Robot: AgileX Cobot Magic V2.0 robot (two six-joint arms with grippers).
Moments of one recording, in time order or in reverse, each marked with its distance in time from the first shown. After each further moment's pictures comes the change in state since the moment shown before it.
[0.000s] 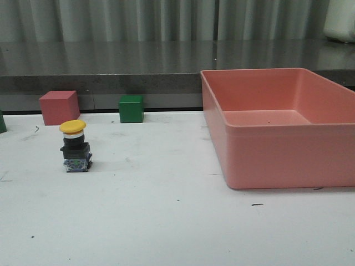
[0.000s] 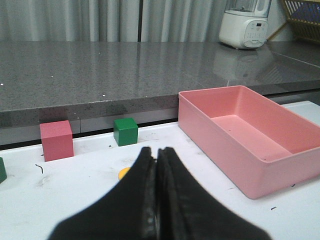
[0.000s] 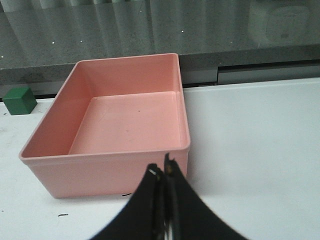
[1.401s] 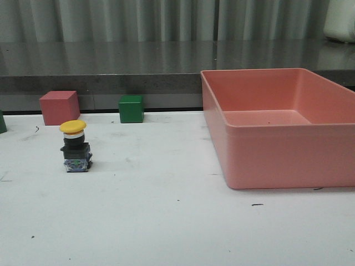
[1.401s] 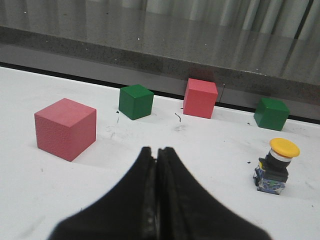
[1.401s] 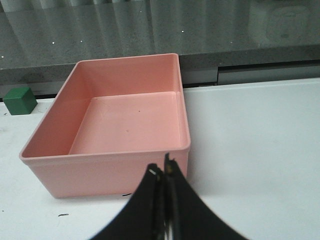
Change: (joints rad) left arm 0.487 -0.198 0.416 0.059 -0.183 -0.128; right arm 0.000 0.000 0.000 0.000 0.000 0.000
